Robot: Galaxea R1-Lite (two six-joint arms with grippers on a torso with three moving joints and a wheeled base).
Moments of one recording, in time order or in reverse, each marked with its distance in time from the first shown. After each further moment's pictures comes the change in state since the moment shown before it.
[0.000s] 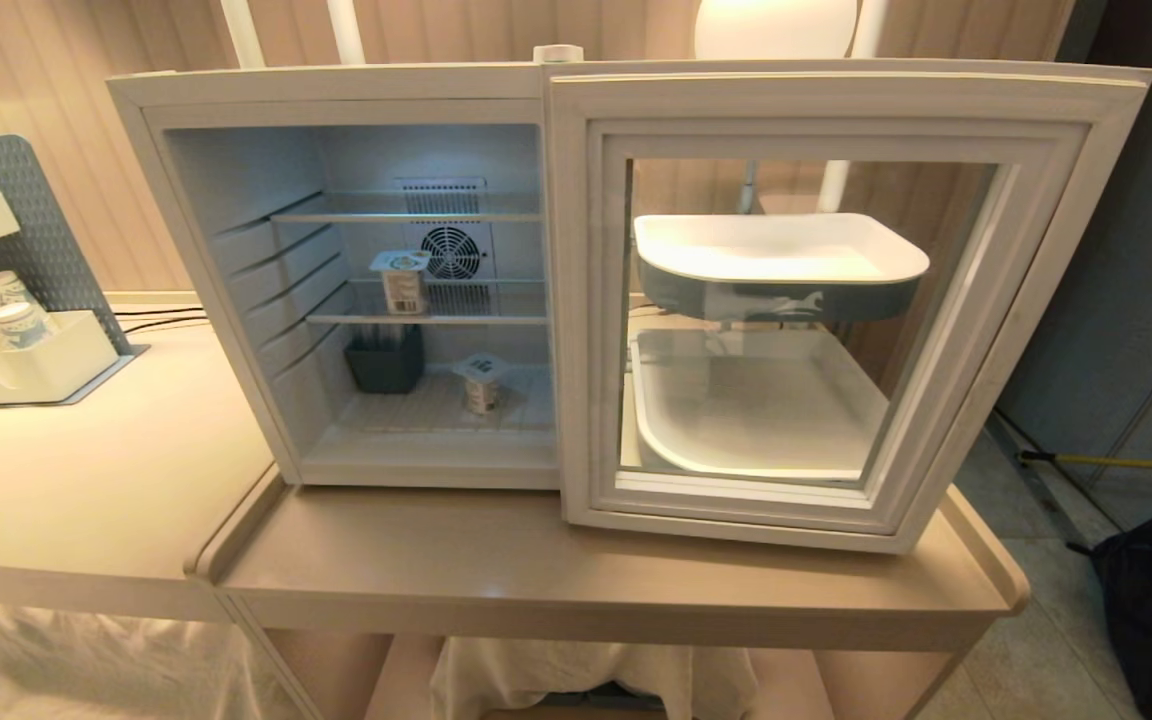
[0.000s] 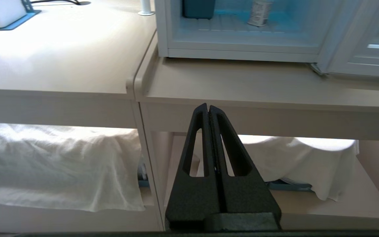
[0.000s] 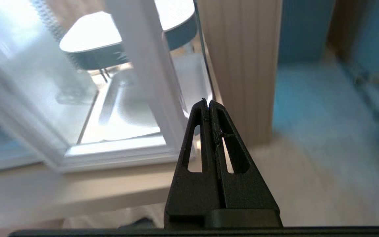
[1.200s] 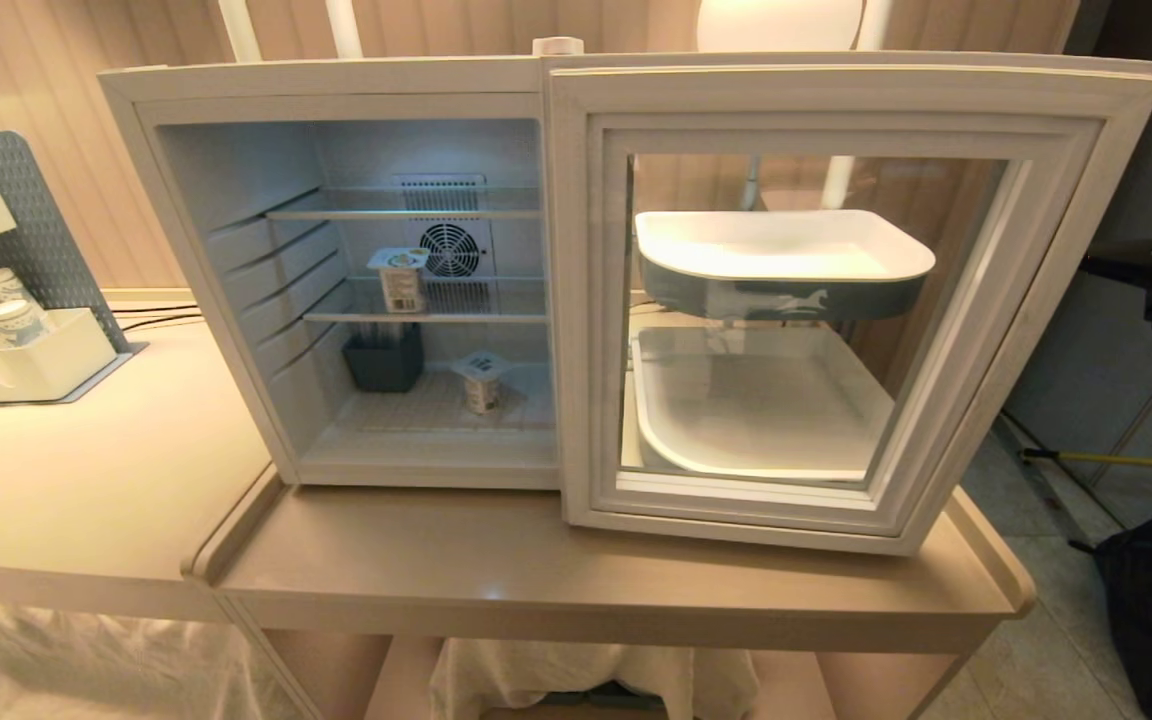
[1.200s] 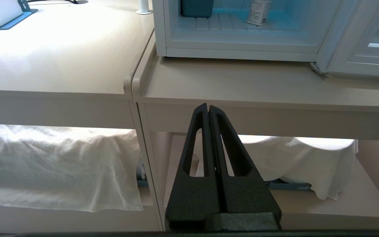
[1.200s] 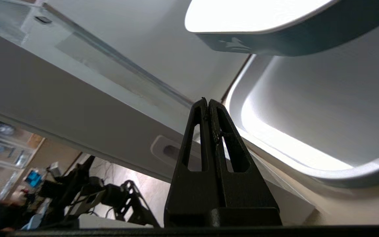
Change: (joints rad) left arm -0.001 0.000 0.000 0.000 0.000 0.000; right arm -0.451 1.399 -1.003 0.153 1.492 -0.033
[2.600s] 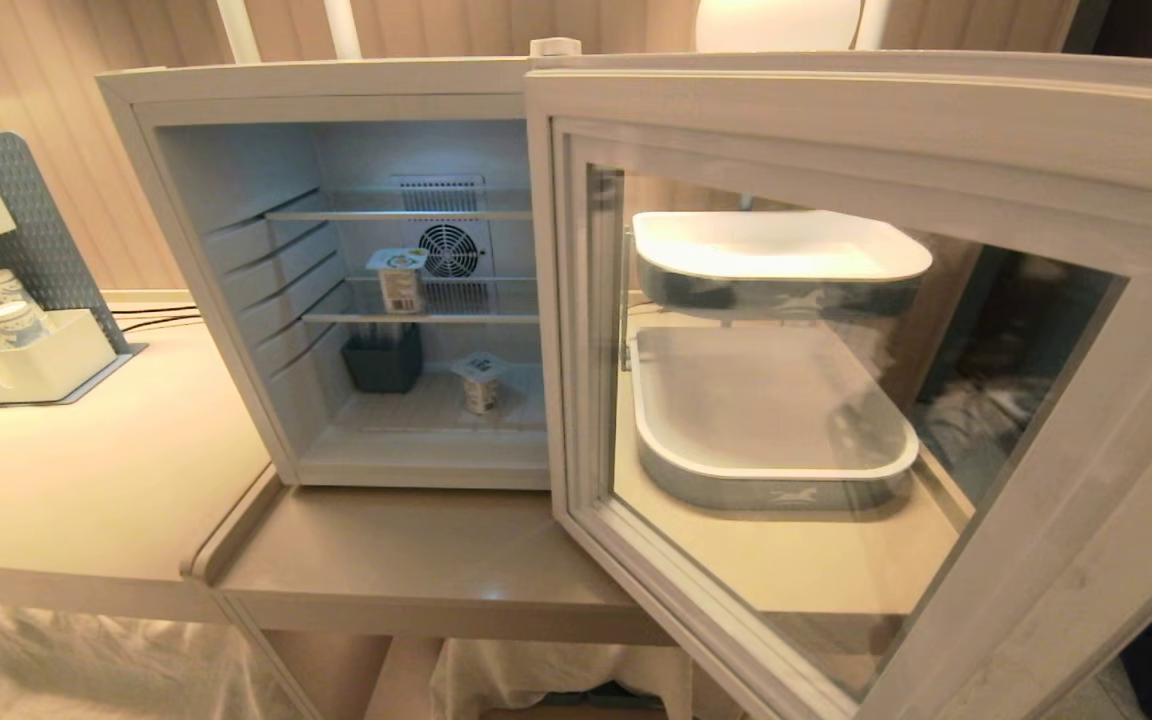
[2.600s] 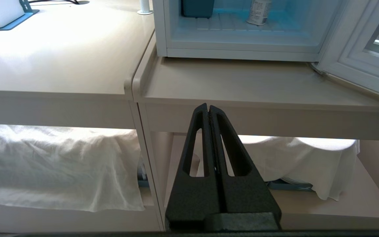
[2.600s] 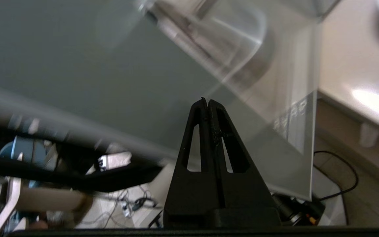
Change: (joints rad) left arm 0.001 0.000 0.000 -0.001 0.000 0.000; right arm 0.508 -0.818 0.576 0.262 -0.388 -0.042
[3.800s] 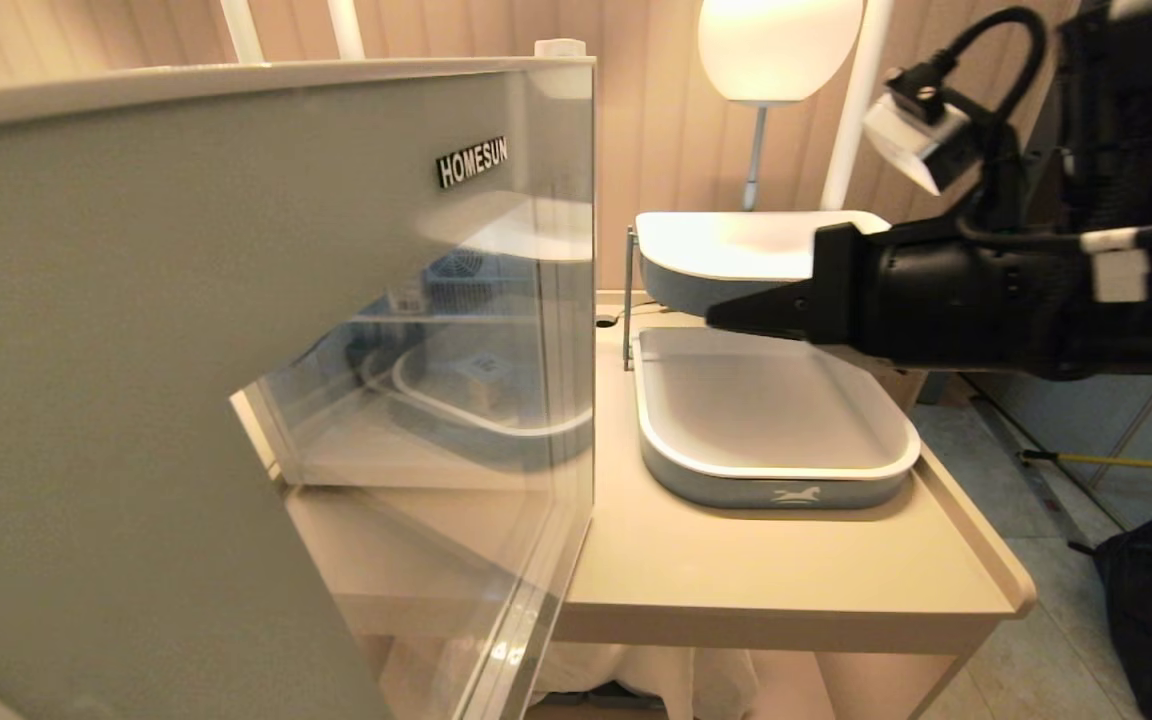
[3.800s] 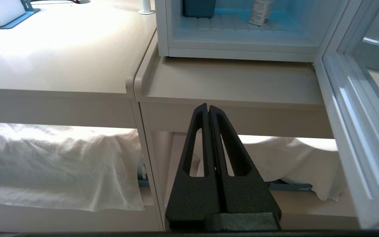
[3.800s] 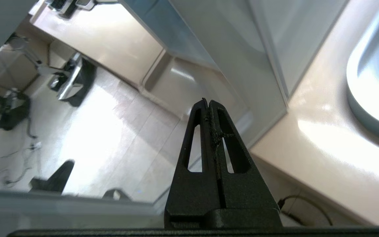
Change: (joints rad) left arm -0.002 0.000 0.000 0.001 0.000 -0.001; right arm 0.673 0.400 -0.170 -0.519 -0.904 0.370
